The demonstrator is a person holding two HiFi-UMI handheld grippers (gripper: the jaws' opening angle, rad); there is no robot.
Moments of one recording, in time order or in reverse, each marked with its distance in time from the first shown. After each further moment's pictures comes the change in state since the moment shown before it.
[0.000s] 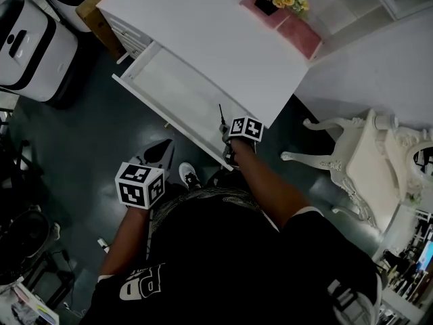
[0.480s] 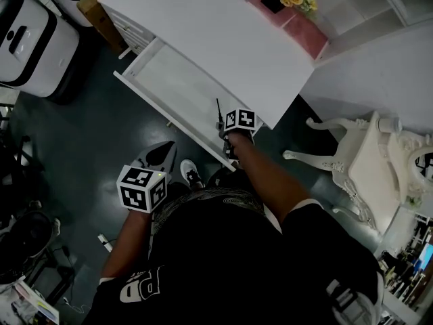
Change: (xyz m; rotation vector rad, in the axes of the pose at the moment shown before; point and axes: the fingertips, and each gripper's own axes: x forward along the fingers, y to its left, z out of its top) left arm 0.001 0.002 -0.006 -0.025 0.014 0.001; right arm 0.032 0.014 -0.004 -0.144 0.162 -0.028
